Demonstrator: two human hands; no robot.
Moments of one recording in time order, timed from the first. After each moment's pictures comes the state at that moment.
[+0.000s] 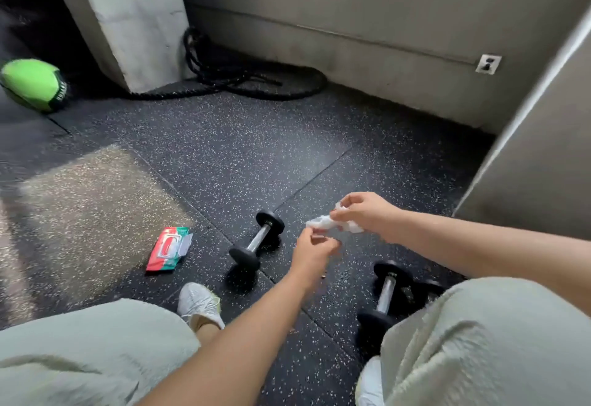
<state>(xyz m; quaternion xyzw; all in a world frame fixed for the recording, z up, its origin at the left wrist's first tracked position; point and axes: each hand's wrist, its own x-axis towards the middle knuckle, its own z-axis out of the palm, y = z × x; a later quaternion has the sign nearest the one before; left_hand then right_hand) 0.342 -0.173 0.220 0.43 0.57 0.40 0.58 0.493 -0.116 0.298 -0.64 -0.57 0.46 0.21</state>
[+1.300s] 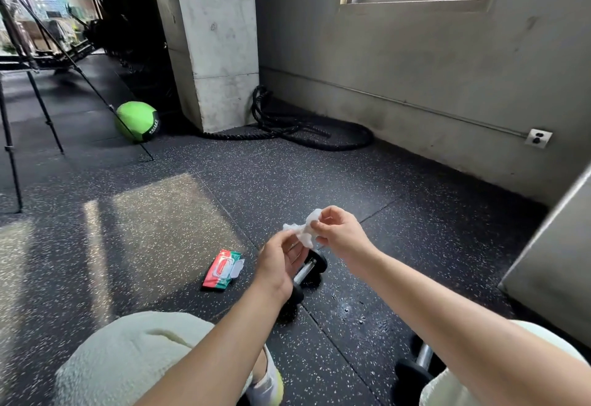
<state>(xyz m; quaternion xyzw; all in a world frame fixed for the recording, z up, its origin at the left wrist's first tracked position) 0.195 -0.211 0.328 0.16 0.41 0.64 0.63 0.325 -0.163 0.363 -0.50 -0.57 0.52 0.40</state>
